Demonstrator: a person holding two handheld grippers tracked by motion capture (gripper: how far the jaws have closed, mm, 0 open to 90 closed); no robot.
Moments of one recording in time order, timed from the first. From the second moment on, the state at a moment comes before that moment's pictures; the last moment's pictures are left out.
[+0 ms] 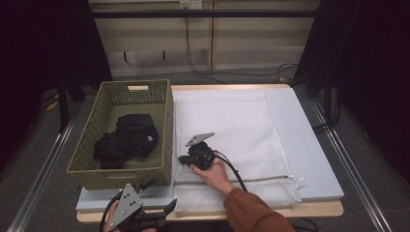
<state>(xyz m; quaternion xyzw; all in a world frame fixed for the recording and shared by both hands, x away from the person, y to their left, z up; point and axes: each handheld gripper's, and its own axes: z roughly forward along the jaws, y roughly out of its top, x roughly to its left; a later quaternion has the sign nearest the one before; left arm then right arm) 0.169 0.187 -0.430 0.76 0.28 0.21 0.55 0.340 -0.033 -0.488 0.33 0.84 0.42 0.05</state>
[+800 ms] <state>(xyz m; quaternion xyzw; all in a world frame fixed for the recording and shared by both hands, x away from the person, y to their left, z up) 0.172 0.186 -0.431 0.76 0.28 0.21 0.54 0.328 -0.046 -0.474 0.32 0.83 0.45 0.04</state>
